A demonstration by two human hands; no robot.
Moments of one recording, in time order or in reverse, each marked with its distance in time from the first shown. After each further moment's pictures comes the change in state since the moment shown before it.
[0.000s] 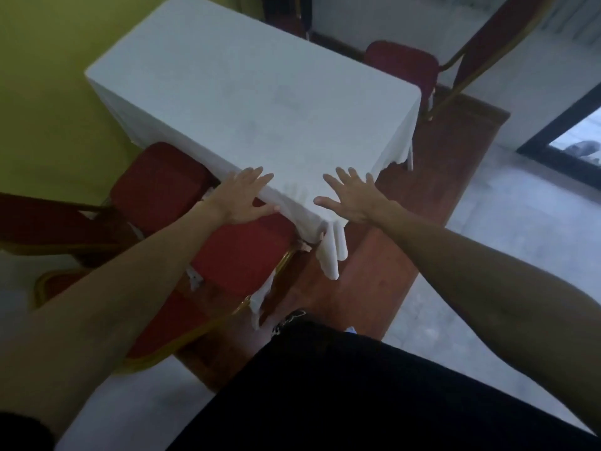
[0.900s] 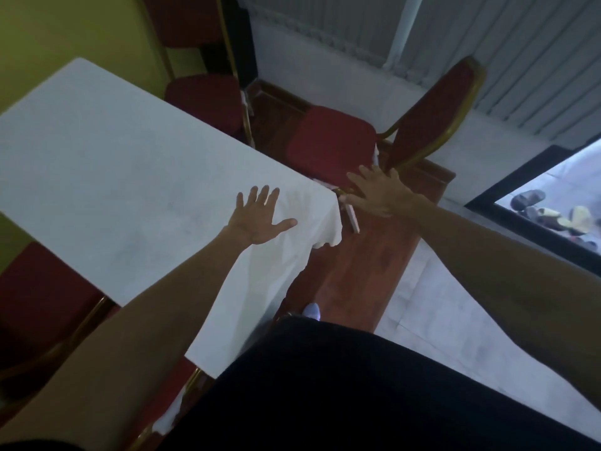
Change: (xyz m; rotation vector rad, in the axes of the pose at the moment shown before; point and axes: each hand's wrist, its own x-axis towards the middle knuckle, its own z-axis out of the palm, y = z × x) left_hand 0.462 0.136 -0.090 -0.012 -0.056 -0.205; right_hand 0.186 0.451 -0.177 -0.090 -0.062 0.128
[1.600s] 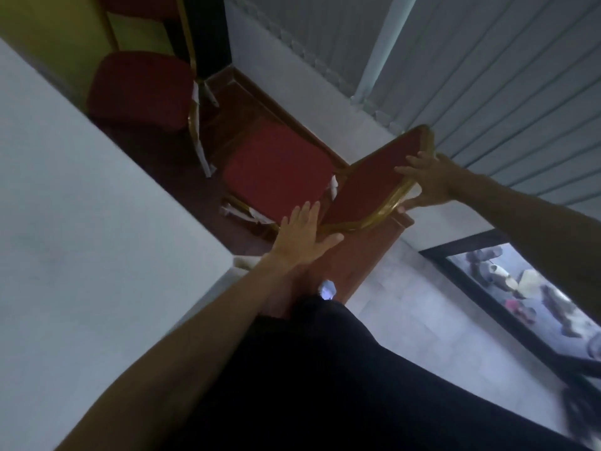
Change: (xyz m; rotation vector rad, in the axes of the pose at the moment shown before) left_hand 0.266 0.289 -0.064 -0.634 0.047 -0.031; right_hand 0.157 0.410 -0.133 -0.407 -0.253 -0.119
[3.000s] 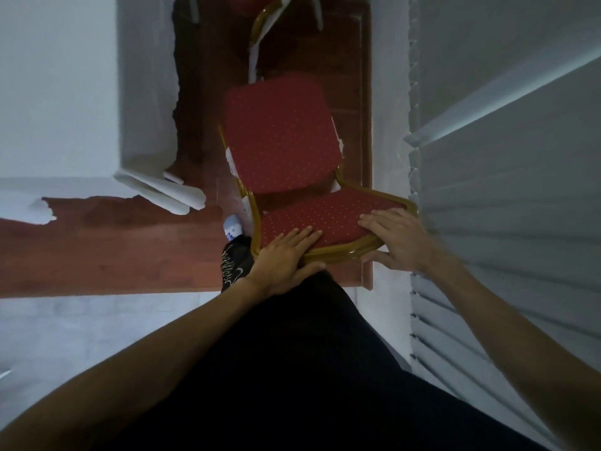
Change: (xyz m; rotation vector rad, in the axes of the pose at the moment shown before) left_hand 0.201 0.180 0.106 -0.318 0.297 -0.412; right_hand 0.209 0.197 0.009 -0.095 0.398 -1.106
